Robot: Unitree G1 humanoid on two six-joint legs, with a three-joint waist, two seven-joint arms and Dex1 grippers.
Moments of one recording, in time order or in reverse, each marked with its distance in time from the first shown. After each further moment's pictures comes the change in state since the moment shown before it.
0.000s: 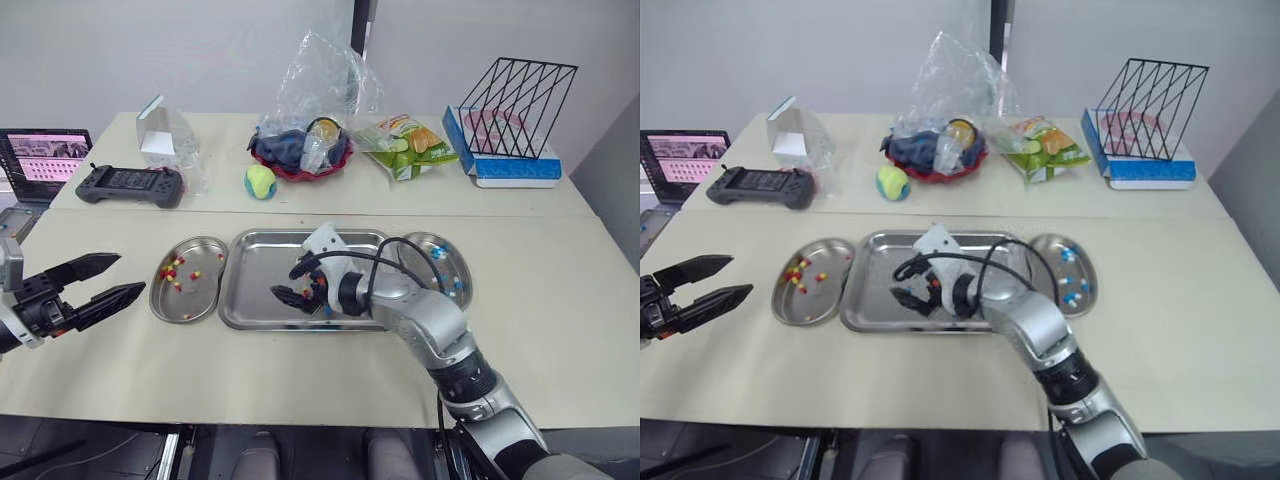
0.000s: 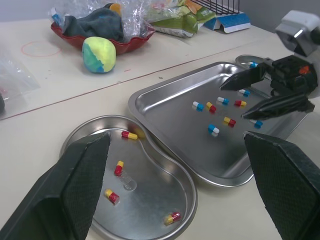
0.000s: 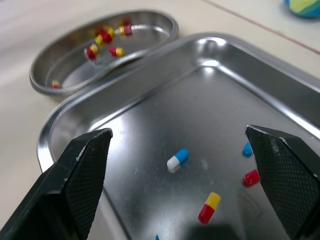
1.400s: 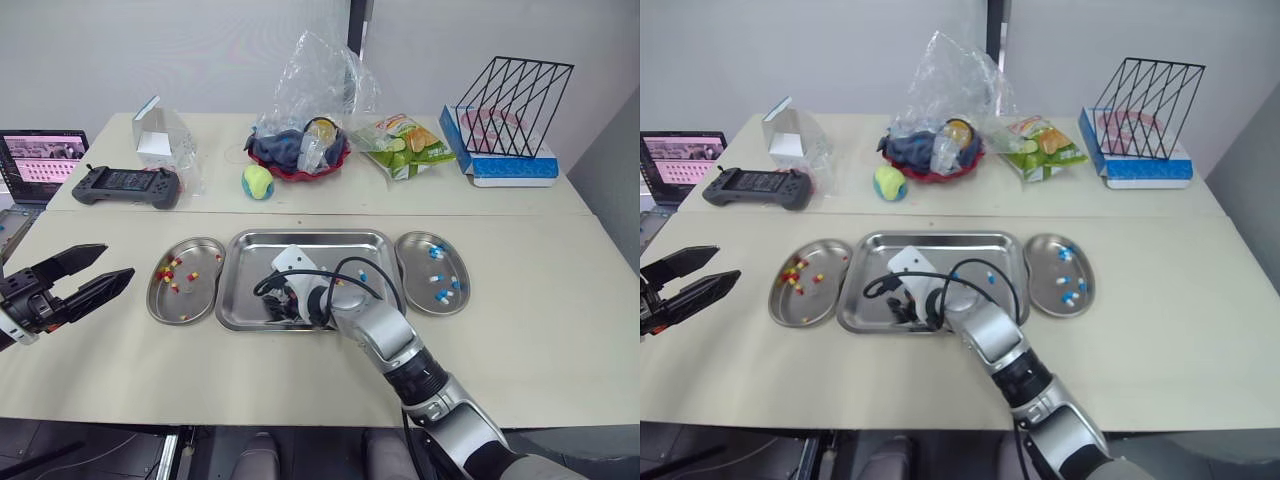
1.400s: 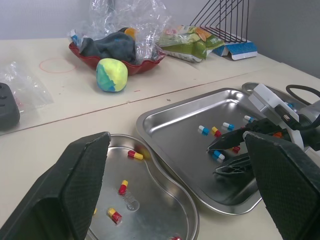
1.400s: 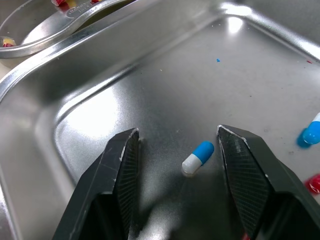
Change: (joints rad) left arm -0.001 -0.031 0.060 -0.025 -0.073 0.048 0.068; right arm -0.015 0.192 0.062 0.236 -0.210 -0.054 -0.020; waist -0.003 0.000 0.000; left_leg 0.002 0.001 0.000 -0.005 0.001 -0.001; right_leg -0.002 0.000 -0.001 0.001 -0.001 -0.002
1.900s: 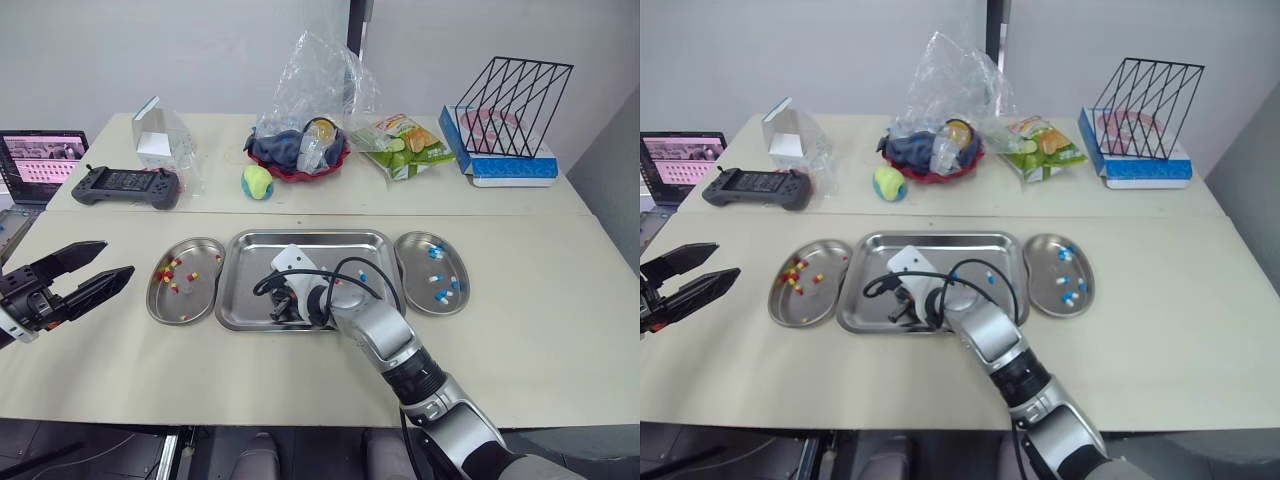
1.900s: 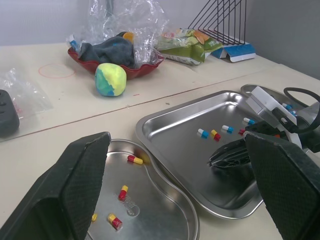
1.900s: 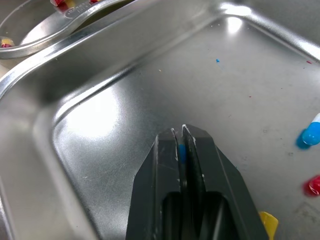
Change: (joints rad) left arm -0.010 0.000 0.000 -0.001 0.001 -0.008 -0.003; right arm -0.001 0.008 -0.009 0.010 -0.035 -0.003 0.013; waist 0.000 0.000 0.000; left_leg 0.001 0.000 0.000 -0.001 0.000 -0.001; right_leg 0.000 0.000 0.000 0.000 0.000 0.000
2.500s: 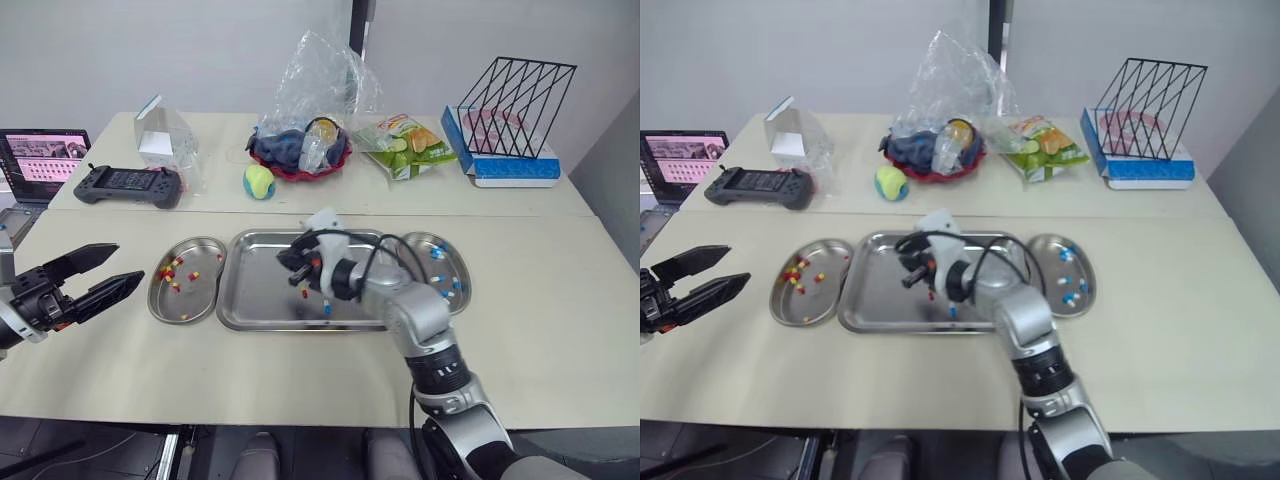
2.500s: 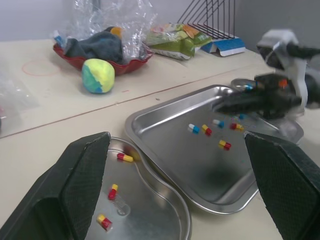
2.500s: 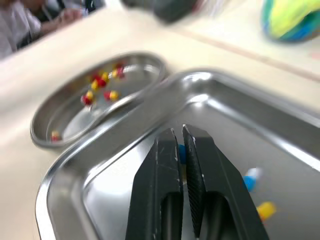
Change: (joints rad) left arm -0.018 0.000 -0.053 0.000 0.009 -0.015 -0.036; right arm 0.002 -0.087 -0.309 -0.204 0.201 0.045 0.108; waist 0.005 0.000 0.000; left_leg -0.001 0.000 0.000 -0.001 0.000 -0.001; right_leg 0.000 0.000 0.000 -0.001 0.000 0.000
